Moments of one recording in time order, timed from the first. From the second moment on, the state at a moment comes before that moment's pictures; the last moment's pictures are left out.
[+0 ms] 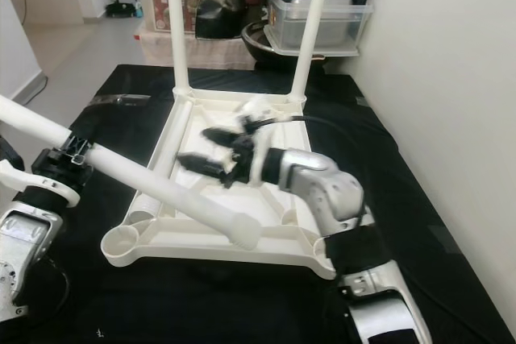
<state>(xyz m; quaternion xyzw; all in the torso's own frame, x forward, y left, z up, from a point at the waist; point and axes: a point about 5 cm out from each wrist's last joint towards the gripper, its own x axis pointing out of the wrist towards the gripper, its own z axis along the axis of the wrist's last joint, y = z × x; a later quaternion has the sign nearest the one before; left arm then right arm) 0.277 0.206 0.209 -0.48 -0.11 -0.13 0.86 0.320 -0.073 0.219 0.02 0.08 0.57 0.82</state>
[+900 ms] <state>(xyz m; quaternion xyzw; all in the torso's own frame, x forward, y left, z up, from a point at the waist) 0.278 0.193 0.206 -0.45 -0.10 -0.14 0.88 0.316 -0.021 0.179 -0.15 0.15 0.57 0.80</state>
